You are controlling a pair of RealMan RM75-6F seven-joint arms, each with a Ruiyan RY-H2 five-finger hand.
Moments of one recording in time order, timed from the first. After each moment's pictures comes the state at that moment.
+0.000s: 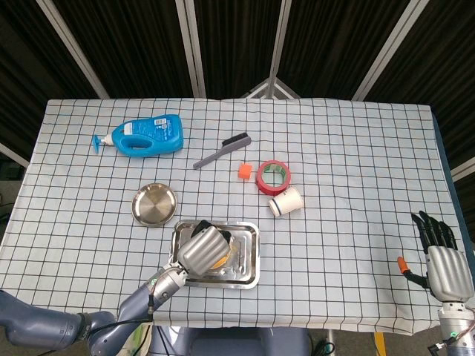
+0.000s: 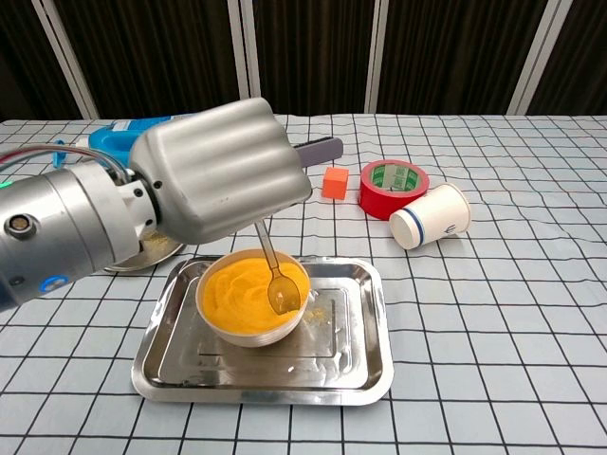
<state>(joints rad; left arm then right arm) -0.85 -1.60 -0.03 -1.82 1.30 1.14 1.53 0.06 -1.10 0.08 -1.72 -1.42 1.44 0.03</state>
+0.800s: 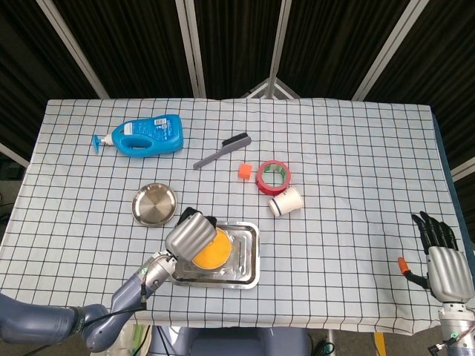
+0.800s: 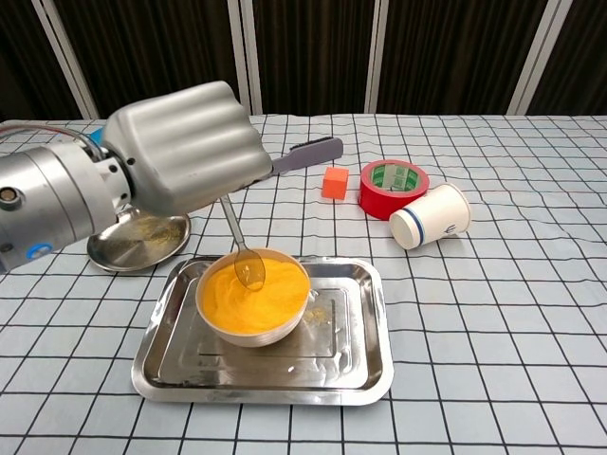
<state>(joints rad) -0.84 -1.55 -0.04 -1.79 1.27 1.17 1.51 0.06 -1.10 0.08 -1.72 -1.42 1.44 0.03</state>
